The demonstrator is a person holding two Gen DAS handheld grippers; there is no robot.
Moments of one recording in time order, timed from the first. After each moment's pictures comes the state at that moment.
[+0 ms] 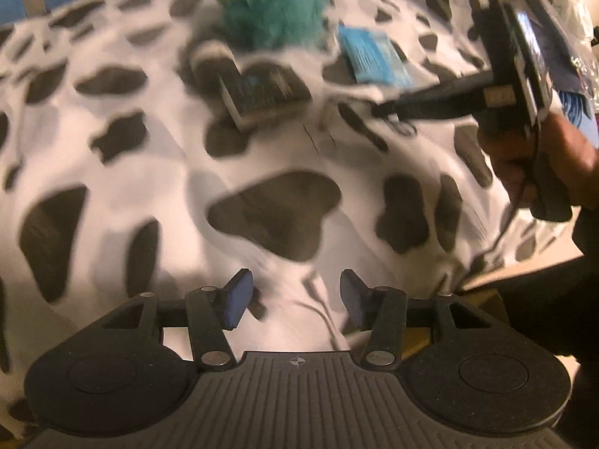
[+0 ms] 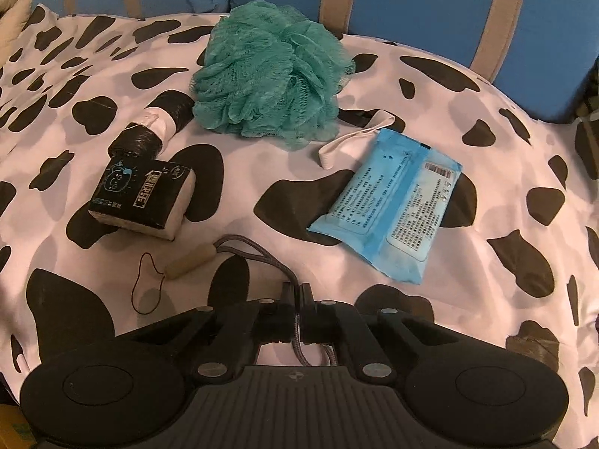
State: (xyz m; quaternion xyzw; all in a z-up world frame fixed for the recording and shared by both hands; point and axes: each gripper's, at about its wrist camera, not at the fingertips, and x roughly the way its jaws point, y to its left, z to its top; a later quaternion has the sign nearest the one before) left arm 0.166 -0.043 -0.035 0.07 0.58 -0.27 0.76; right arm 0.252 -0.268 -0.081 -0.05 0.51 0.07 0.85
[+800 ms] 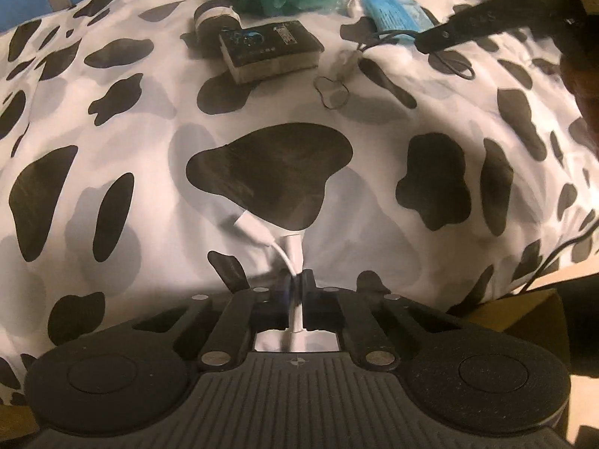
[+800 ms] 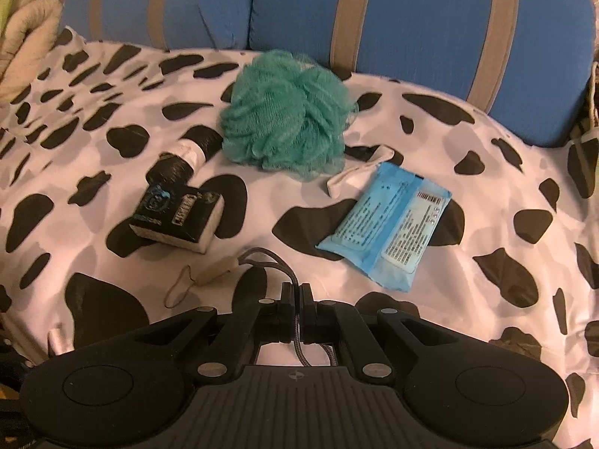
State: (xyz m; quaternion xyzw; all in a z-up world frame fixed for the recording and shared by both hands) left arm 0.128 -0.071 -0.077 0.11 0.57 -0.19 0.80; right arm 0.223 -0.274 -0.044 -0.04 0.46 0.10 0.88
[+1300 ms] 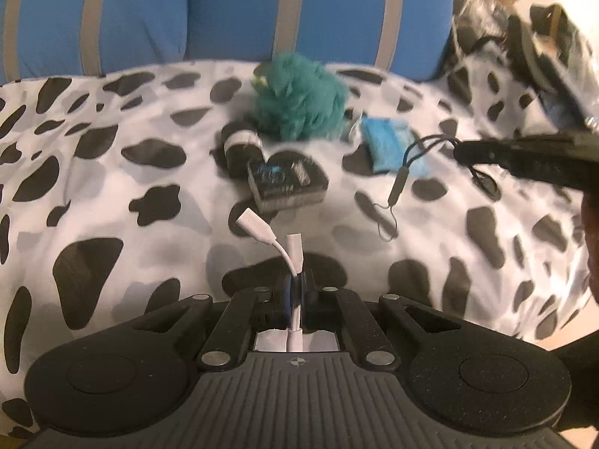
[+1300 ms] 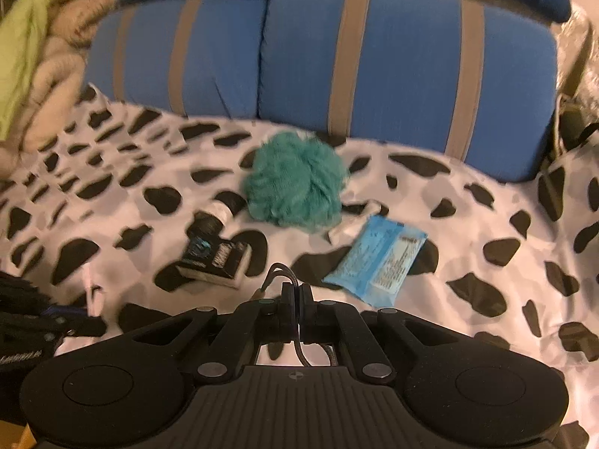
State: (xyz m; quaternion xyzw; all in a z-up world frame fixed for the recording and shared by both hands) left arm 0.132 -0.052 -0.005 0.03 0.45 -0.21 0.87; right arm 0.158 -0.283 0.020 -0.01 0.36 0.12 0.92
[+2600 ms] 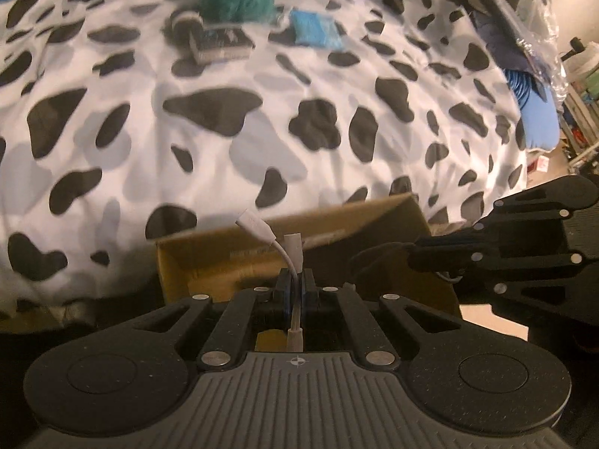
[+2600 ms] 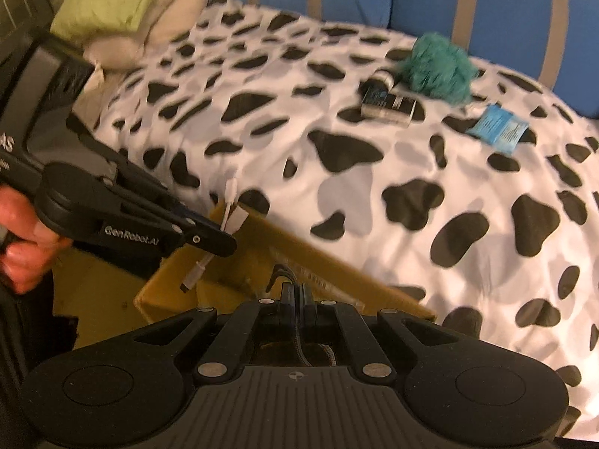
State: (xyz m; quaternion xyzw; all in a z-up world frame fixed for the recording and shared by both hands) left arm 0.029 -0.030 -0.019 0.02 0.56 -0.28 0.77; right arm -0.026 -0.203 0.010 -0.04 0.50 0.24 0.83
